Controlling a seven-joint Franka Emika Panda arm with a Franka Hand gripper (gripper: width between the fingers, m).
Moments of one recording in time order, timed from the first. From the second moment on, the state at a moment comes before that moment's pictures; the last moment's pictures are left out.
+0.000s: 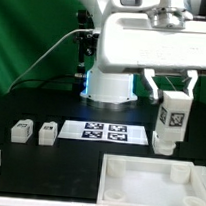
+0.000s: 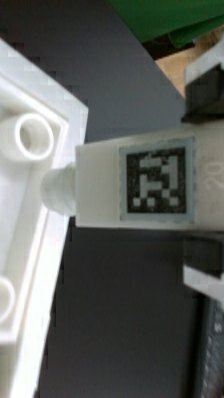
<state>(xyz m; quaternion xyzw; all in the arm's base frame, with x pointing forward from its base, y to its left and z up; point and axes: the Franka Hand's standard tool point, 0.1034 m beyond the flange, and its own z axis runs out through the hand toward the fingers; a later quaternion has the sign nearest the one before) 0.605 0.086 0.158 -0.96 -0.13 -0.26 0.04</state>
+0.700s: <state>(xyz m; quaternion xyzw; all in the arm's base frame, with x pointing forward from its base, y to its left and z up) 0.626 0.099 0.116 -0.96 -0.12 -0.25 0.06</state>
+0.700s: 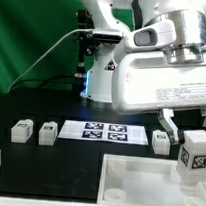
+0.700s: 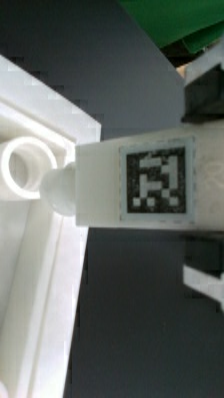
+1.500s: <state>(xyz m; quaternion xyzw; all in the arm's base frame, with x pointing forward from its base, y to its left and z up) 0.619 0.108 0.092 -0.96 -0.12 -0.25 0.06</state>
